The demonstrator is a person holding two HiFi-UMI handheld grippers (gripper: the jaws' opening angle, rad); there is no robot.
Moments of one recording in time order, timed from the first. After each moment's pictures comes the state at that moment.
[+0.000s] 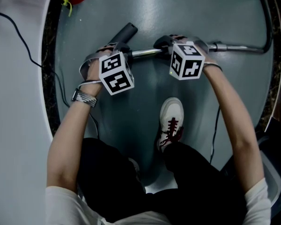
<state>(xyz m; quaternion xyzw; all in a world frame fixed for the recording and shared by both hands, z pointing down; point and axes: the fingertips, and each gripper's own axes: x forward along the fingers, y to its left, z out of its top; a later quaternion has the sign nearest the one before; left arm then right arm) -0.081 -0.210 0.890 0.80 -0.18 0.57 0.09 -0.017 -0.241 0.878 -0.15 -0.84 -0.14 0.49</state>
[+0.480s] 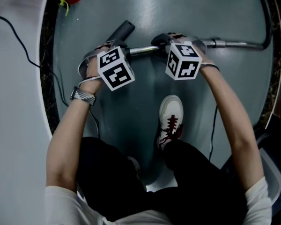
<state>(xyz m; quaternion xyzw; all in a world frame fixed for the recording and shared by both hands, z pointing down) -0.079 -0.210 0.888 0.78 -0.19 0.57 0.13 -0.019 -0.243 0.874 -0.12 -0.85 -0.14 0.49</state>
